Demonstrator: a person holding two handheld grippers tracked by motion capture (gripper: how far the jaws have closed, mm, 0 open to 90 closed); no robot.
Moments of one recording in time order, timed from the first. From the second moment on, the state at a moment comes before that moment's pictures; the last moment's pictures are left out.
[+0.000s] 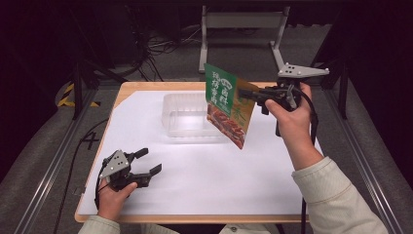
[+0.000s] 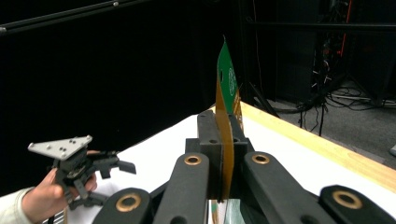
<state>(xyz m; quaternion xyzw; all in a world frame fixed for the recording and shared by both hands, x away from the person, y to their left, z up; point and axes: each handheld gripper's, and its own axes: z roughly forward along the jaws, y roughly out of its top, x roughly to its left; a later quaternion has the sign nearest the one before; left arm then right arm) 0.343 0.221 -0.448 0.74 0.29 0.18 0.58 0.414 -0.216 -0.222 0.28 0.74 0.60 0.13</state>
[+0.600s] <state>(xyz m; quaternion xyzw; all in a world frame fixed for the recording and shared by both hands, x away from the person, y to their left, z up) 0.346 0.219 -0.448 0.74 0.28 0.17 0.59 0.451 -0.181 -0.221 0.29 0.72 0.61 0.14</state>
